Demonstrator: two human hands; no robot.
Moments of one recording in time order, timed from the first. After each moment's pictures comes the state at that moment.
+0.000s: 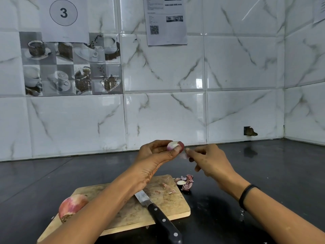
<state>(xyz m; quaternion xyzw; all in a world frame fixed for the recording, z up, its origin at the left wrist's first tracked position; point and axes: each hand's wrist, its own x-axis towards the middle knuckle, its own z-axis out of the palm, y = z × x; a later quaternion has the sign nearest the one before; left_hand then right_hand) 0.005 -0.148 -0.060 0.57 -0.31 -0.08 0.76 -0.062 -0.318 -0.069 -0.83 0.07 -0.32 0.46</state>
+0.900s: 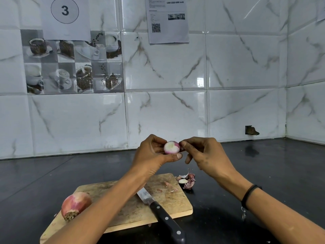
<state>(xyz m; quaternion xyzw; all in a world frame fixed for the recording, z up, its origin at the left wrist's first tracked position) 0.013 -0.146 -0.064 0.70 -0.28 0.09 0.65 -0.060 -0.312 -0.065 -0.82 -0.07 -0.35 0.44</state>
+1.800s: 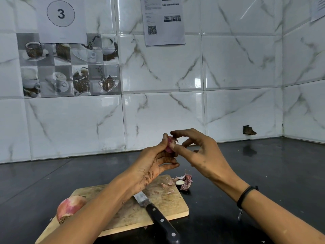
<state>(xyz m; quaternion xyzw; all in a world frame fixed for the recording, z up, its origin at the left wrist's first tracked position) 0.002 -0.149 -0.056 0.54 -0.29 -0.19 0.77 -0.066 -0.308 -0.059 -0.81 -0.14 -0.39 0.41</state>
